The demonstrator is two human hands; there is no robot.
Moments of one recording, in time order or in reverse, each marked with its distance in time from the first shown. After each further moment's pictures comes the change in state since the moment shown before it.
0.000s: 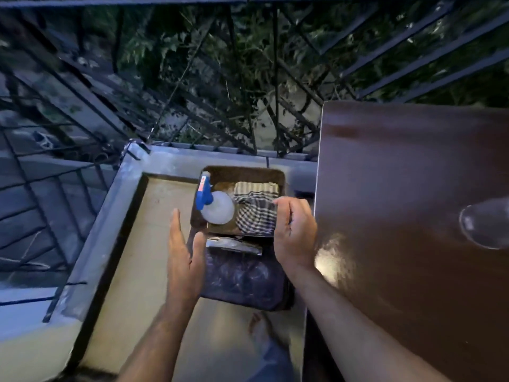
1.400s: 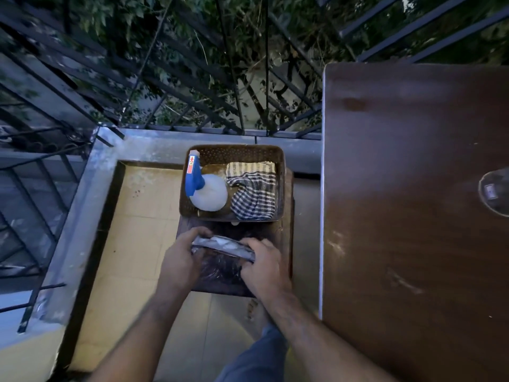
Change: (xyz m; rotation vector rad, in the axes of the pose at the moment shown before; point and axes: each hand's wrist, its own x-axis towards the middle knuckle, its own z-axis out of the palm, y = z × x) left_hand 0.025 -0.068 0.004 0.297 -0.365 -0.064; right_hand -0.093 0.054 0.063 -0.347 -0.573 0.345
